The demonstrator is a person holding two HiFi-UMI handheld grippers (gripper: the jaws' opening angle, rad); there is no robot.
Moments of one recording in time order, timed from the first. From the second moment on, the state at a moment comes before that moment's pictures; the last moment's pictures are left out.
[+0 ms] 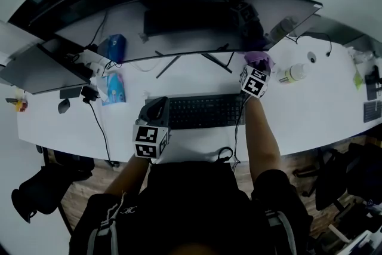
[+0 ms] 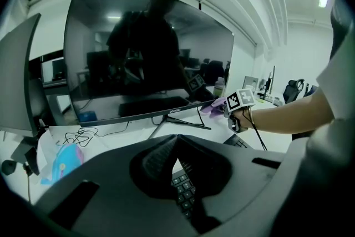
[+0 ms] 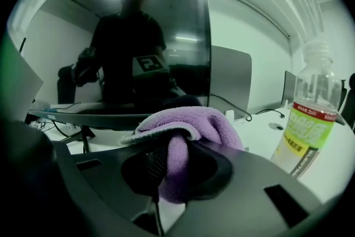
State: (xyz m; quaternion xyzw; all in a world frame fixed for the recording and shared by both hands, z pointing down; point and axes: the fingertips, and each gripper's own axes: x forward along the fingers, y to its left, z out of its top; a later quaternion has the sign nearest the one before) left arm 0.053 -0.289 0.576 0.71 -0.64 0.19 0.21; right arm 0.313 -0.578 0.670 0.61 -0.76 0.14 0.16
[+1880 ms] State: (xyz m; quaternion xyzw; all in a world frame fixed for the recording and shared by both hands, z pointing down) left arm 0.080 -0.288 0.553 0.74 -0.62 0.18 0.17; right arm 0.386 -0.588 0.530 0.63 -0.77 0.09 0.03
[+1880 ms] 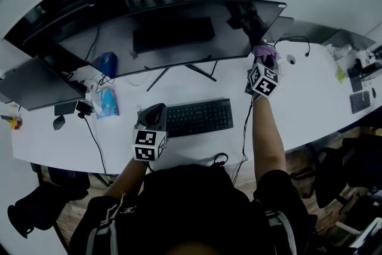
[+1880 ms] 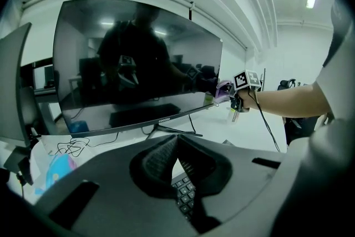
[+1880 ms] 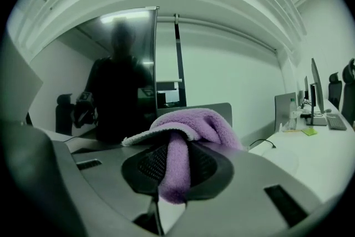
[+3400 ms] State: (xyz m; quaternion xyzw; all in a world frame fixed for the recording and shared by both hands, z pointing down) left arm 0.055 -0.244 0.508 0.72 -0.67 0.11 0.13; right arm 0.383 -0.547 0.310 0.60 -0.80 -0.06 -0.06
